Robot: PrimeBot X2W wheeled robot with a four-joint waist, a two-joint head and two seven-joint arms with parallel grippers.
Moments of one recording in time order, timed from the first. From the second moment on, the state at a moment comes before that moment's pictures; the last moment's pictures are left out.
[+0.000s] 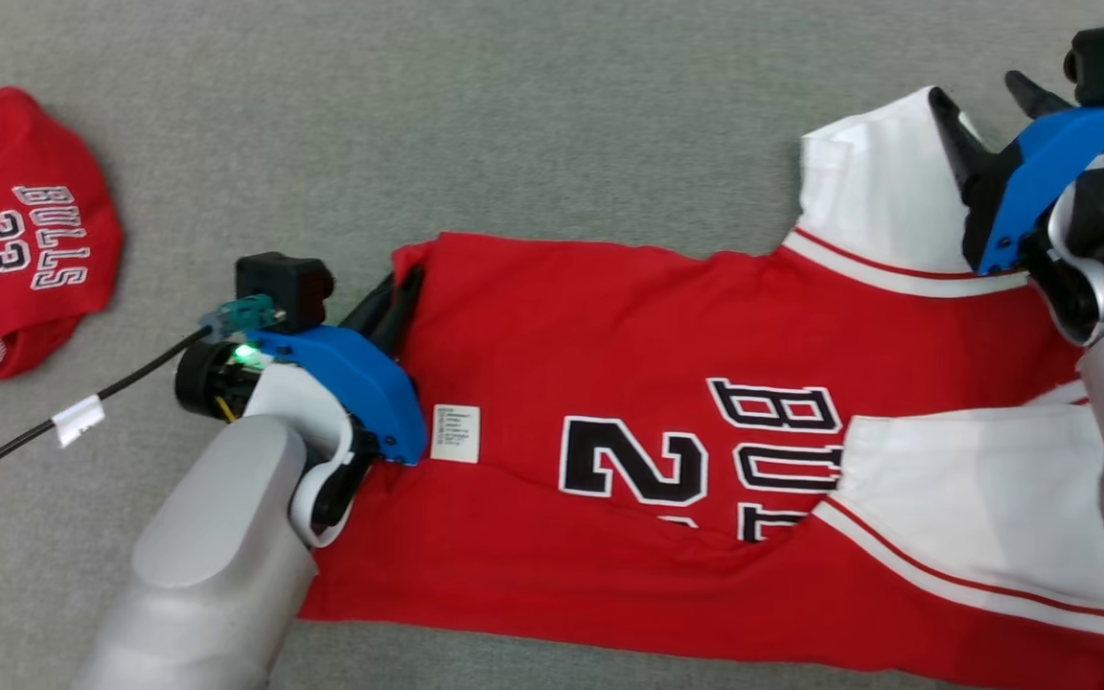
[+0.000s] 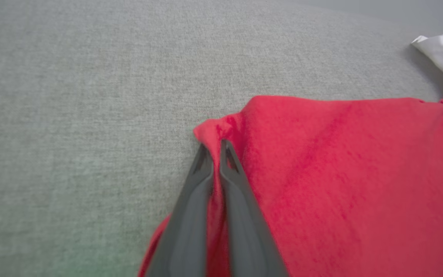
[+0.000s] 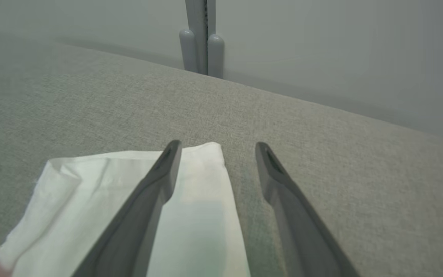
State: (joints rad) left arm -0.66 0.22 -0.56 0.63 -0.65 -0.13 0.04; right arm -0.95 -0.33 0.22 0.76 0.29 0.13 0.18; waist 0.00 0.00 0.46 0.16
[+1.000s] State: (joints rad) left arm -0.80 0.19 -0.47 0.67 -0.61 -0.10 -0.26; right arm -1.09 -0.31 0.06 0.87 0.09 0.13 -0.23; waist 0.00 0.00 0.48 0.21
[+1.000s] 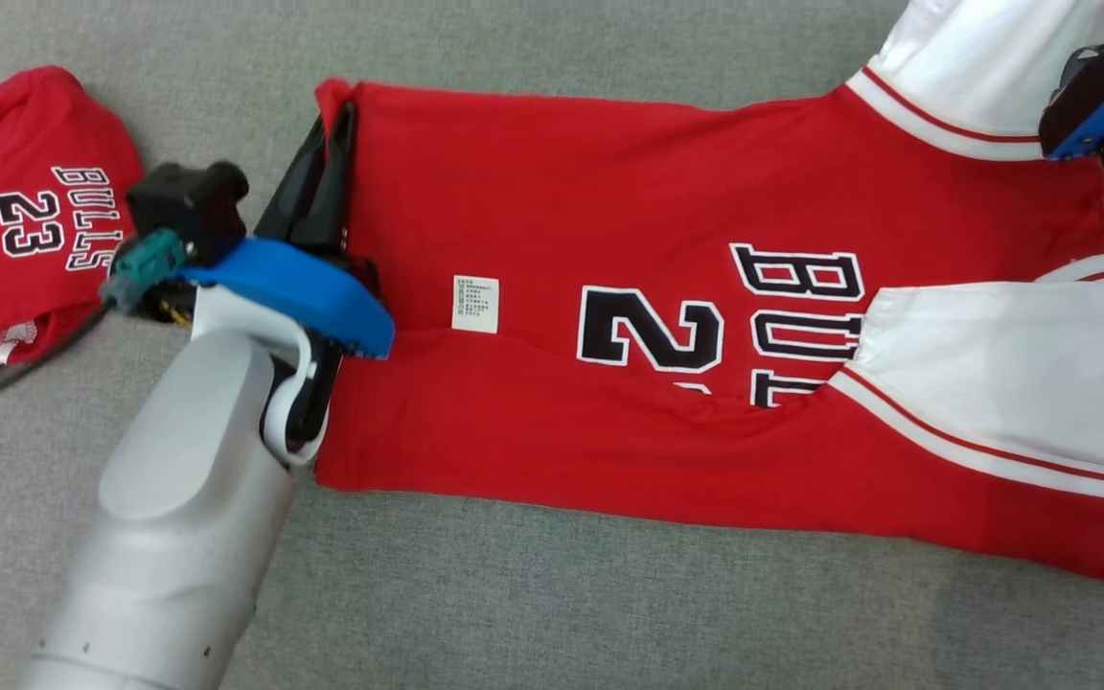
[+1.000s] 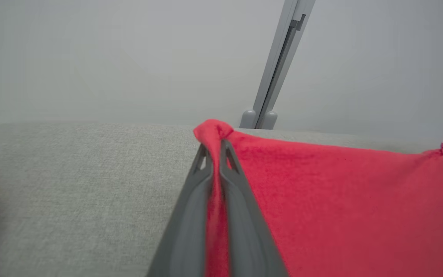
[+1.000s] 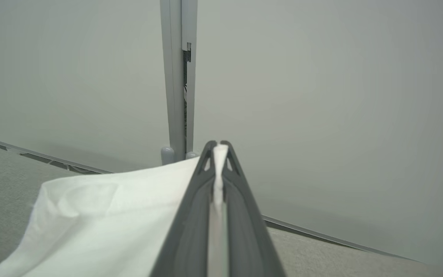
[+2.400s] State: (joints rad) left arm -0.15 0.07 -0.02 0.53 -0.30 -0.10 -0.26; right arm -0.30 -0.12 -0.01 0.59 0.38 0.13 -0.24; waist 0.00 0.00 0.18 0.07
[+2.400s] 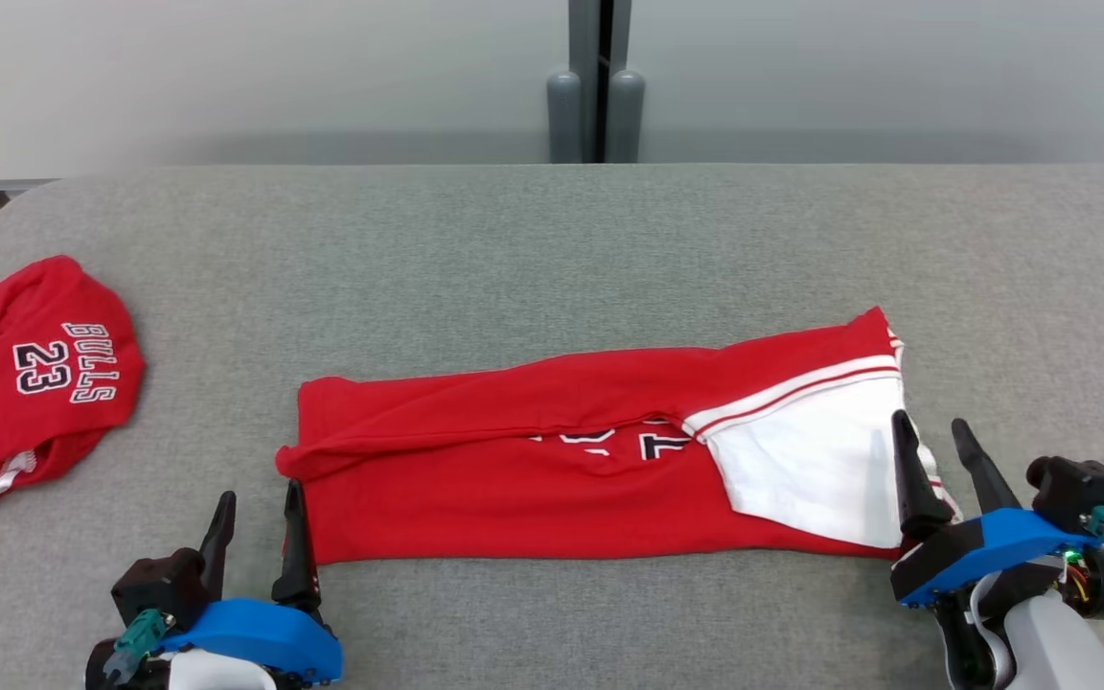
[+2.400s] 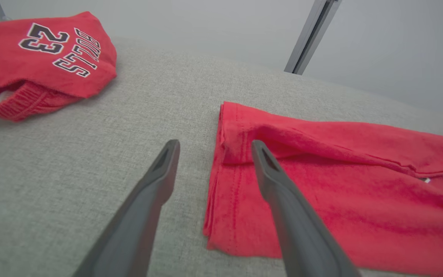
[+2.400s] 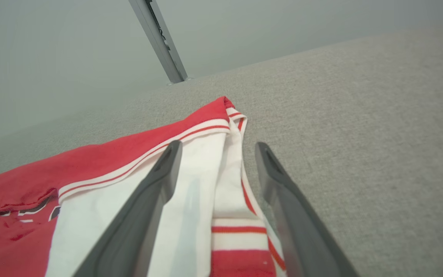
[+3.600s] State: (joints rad) left arm -0.13 0.05 -0.17 0.49 -0.31 -0.12 -0.26; right arm -0.43 -0.18 0.04 0.68 0.37 0.13 -0.26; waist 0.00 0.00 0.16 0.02
